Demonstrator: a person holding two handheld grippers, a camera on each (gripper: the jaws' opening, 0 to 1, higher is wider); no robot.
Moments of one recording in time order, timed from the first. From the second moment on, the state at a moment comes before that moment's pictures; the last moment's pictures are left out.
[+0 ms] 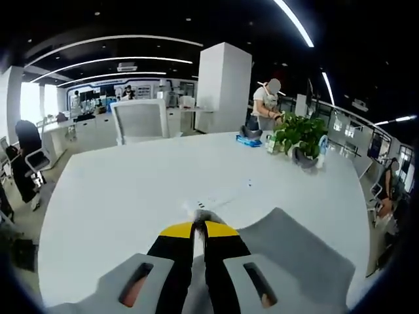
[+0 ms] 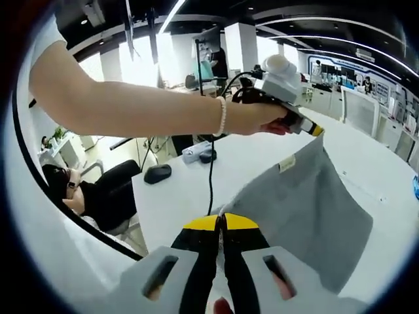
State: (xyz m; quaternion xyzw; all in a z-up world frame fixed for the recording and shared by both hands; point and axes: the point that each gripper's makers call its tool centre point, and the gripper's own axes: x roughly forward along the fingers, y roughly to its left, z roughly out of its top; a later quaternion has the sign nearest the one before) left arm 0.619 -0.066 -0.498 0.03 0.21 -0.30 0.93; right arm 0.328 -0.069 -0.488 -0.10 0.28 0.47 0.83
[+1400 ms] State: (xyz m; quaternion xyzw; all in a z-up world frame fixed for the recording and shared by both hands) left arm 0.619 -0.010 -0.582 0.02 0.26 -0.27 0.93; right arm 0.335 -0.022 -0.560 -0.08 0.37 0.52 0.76
